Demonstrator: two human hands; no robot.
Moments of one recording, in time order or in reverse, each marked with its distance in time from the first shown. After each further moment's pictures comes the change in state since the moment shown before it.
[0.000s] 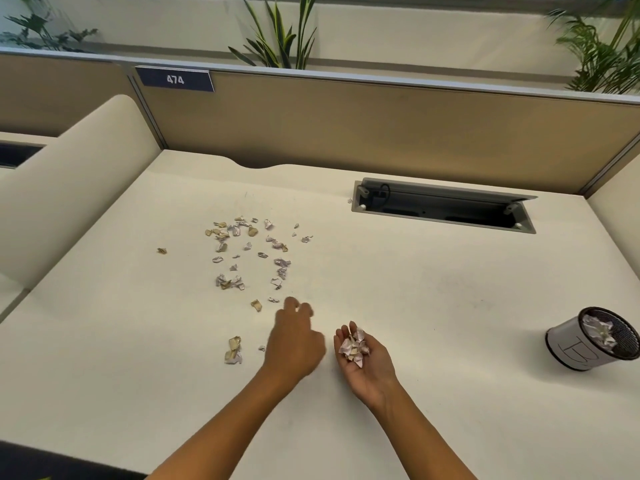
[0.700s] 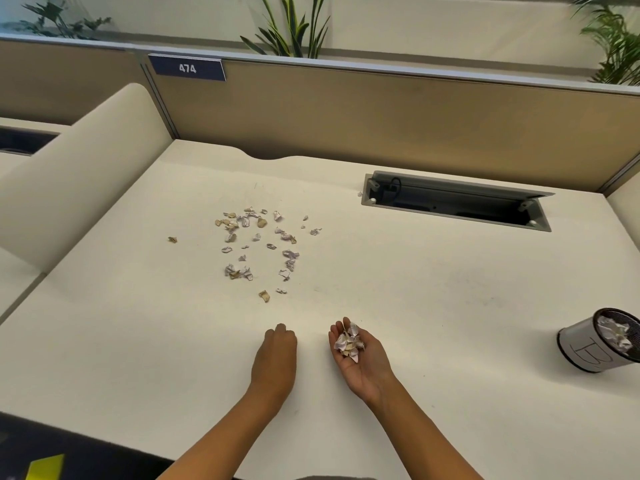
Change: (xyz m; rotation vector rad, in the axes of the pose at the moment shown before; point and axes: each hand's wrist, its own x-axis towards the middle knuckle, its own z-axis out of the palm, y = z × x) left_hand -0.030 -0.049 0.018 0.254 -0.061 -0.070; right_hand 0.002 0.015 0.003 -0.044 -0.009 0.050
